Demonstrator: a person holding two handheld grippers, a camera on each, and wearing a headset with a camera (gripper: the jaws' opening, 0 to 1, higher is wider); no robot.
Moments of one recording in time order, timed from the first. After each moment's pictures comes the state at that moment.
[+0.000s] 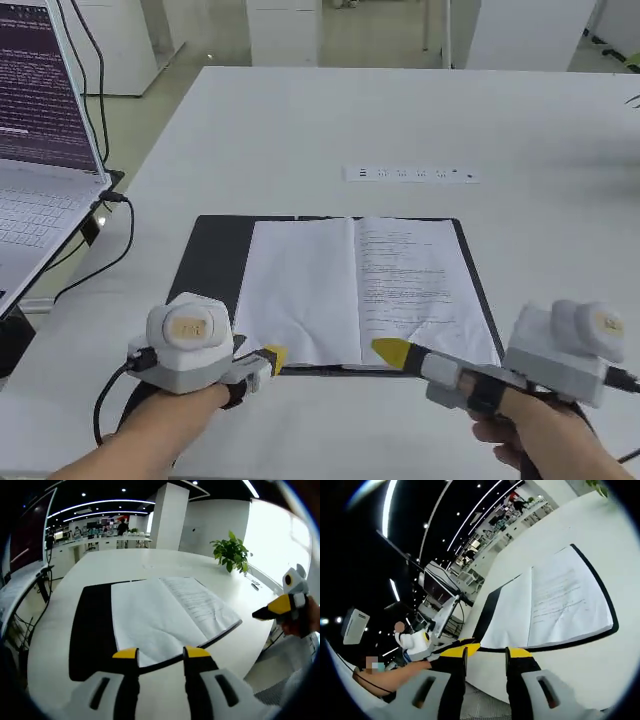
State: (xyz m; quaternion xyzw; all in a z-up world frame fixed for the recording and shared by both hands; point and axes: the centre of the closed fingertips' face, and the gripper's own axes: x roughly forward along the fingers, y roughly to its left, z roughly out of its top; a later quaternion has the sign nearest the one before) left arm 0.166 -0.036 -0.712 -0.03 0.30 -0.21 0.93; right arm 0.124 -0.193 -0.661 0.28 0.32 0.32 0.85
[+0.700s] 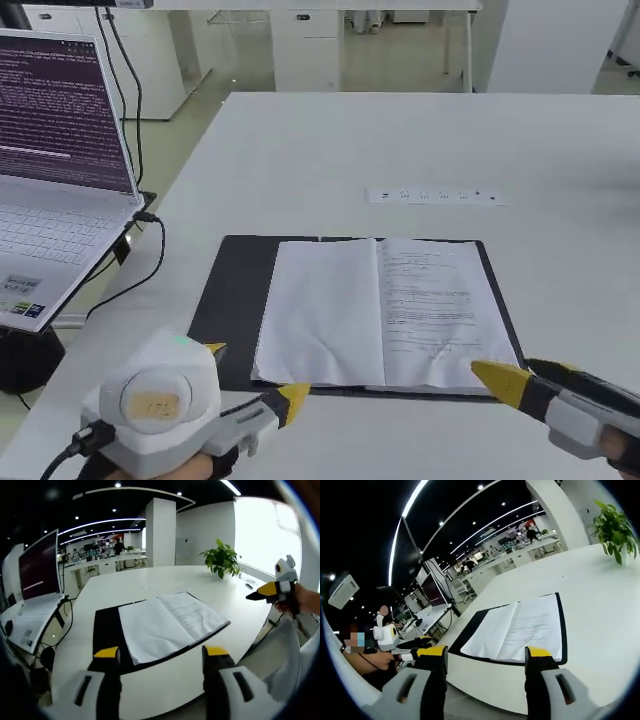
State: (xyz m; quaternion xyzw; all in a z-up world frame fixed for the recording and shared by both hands) left arm 0.115 -0.020 -0.654 0.02 0.24 -0.21 0.95; right arm 0.108 -0.260 -0.624 0.19 0.25 0.29 0.90
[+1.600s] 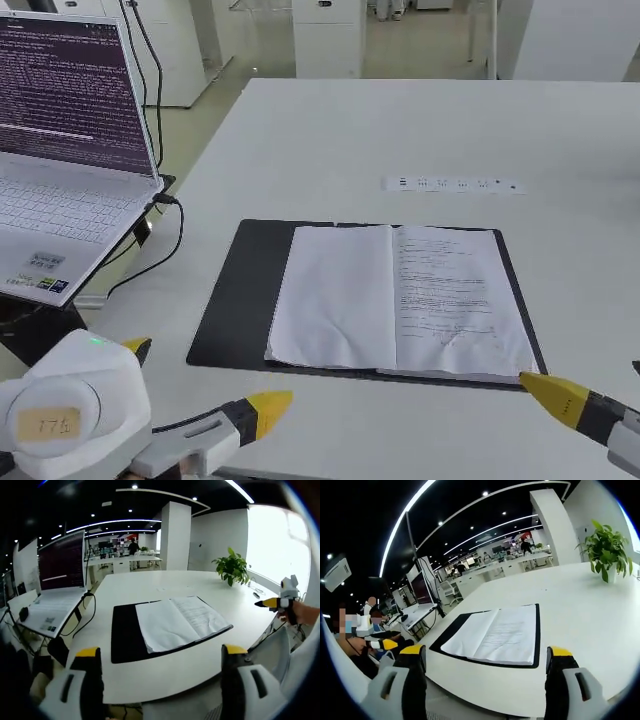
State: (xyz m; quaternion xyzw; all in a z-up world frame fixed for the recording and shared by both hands) left arm 0.076 0.021 -0.628 0.00 0.24 -0.15 0.96; right arm 0.100 -0.302 -0.627 0.13 0.22 0.24 0.94
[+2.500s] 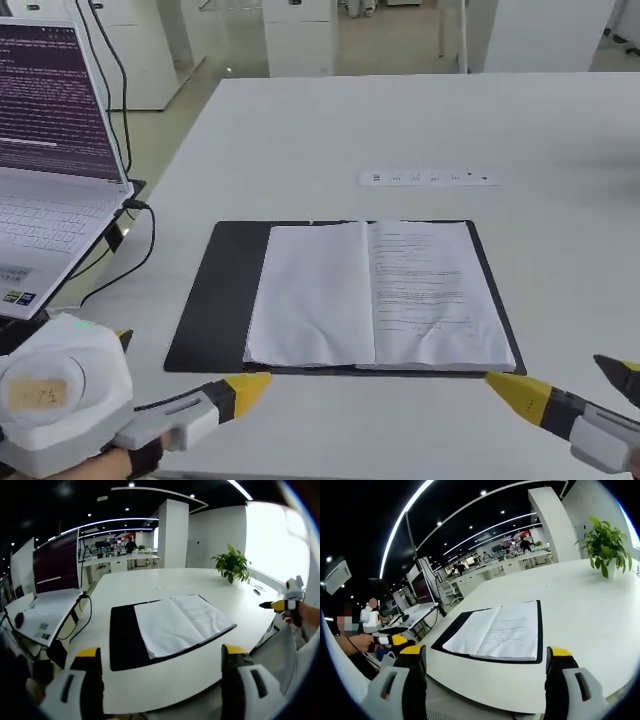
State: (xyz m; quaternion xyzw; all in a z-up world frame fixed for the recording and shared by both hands) left arm 0.113 0.013 -0.641 0.01 0.25 -0.17 0.95; right arm 0.095 -0.296 -0.633 0.14 0.22 0.24 0.93
